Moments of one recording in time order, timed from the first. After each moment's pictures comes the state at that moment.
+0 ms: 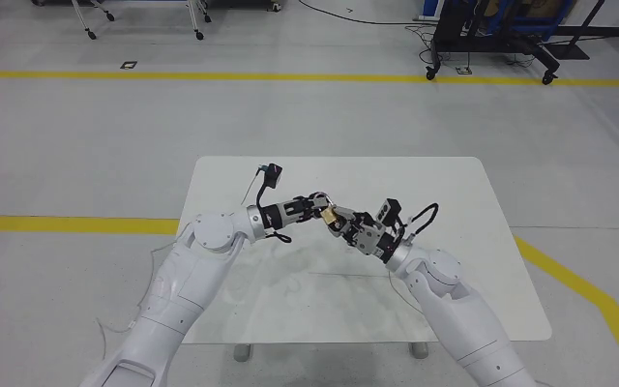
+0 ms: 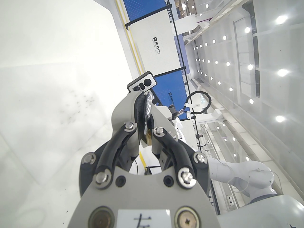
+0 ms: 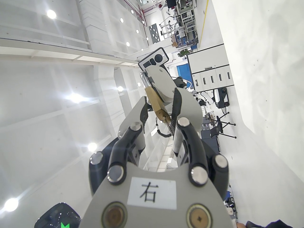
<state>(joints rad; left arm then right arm) 0.96 -1.31 -1.04 -1.19 -0.20 -0.24 -0.86 -1.36 -1.22 1.19 -1.49 0.77 0.08 0.60</state>
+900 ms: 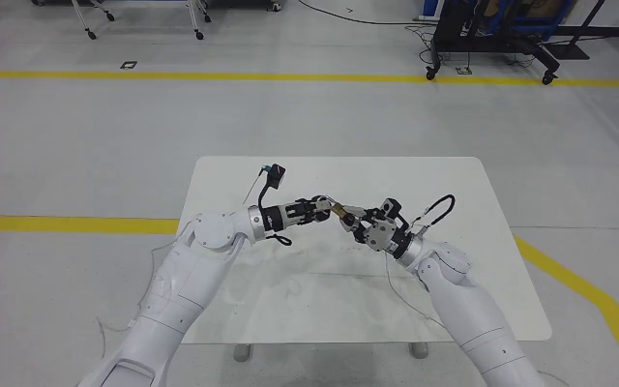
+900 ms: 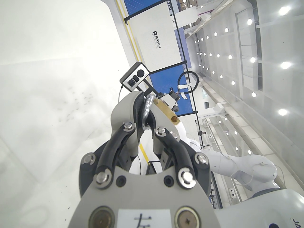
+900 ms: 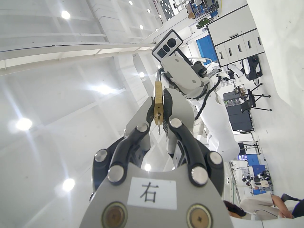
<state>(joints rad) 0.96 -1.31 -1.03 -1.19 -0.21 -0.26 -0.90 -1.31 -1.22 1.23 -1.36 0.97 0.18 0.83</state>
